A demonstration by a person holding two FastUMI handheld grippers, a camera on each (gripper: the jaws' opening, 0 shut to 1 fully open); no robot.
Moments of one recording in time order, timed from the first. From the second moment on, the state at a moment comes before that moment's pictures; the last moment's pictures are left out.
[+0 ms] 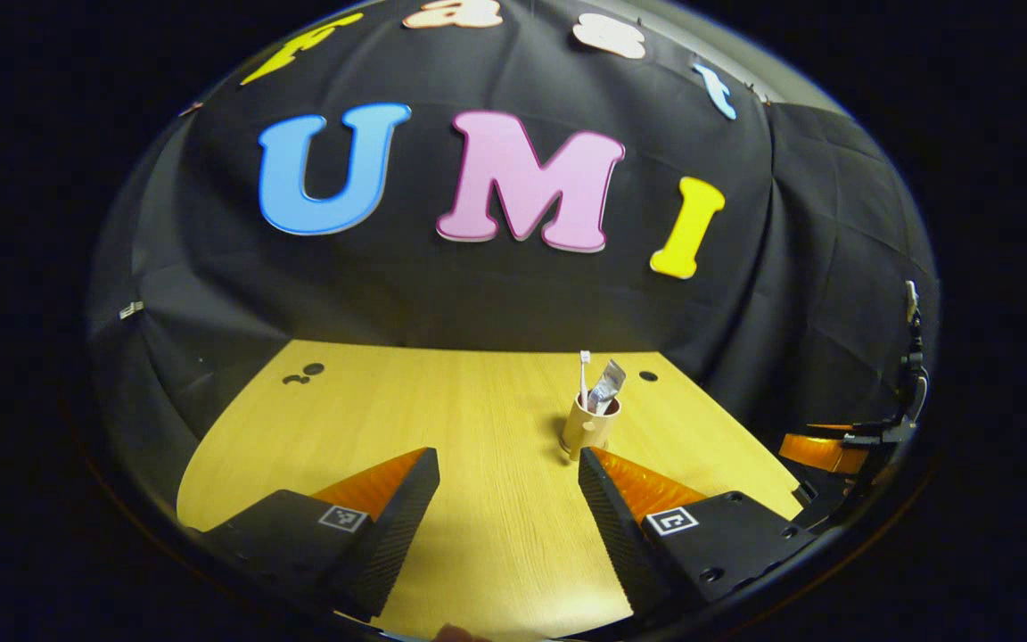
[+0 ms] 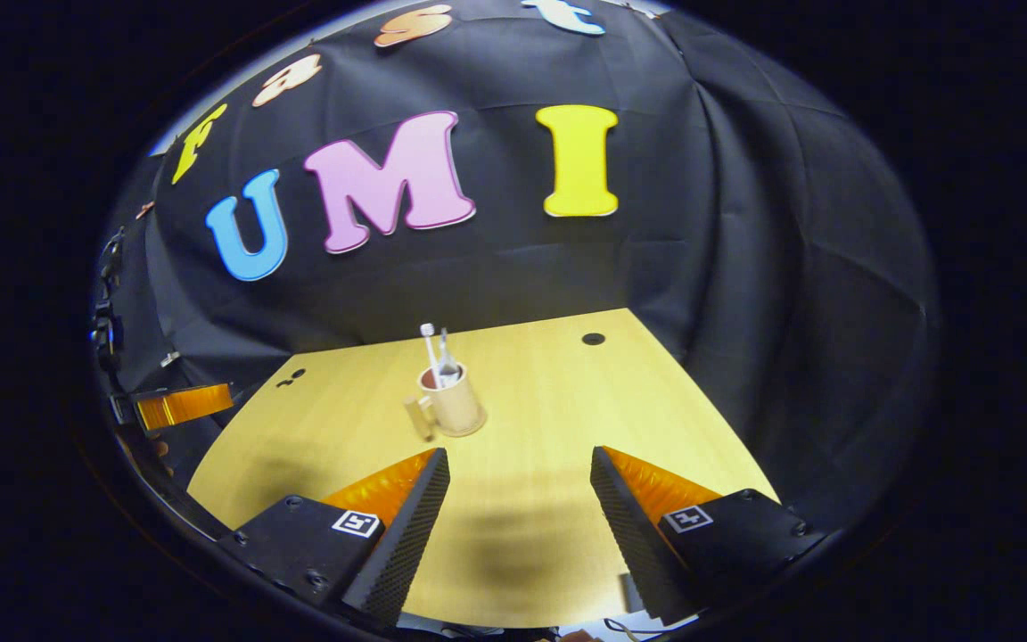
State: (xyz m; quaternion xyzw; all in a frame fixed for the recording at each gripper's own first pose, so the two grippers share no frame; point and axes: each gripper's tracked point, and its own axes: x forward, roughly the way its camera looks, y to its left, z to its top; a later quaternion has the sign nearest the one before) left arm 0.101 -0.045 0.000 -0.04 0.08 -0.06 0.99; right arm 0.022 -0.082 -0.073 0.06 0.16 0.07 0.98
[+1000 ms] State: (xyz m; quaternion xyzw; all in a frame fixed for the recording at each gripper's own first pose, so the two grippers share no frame) left arm -0.038 0.011 -0.013 -0.06 0.01 -0.04 1.00; right arm -0.087 0.010 -0.057 0.04 0.11 0.10 0.99
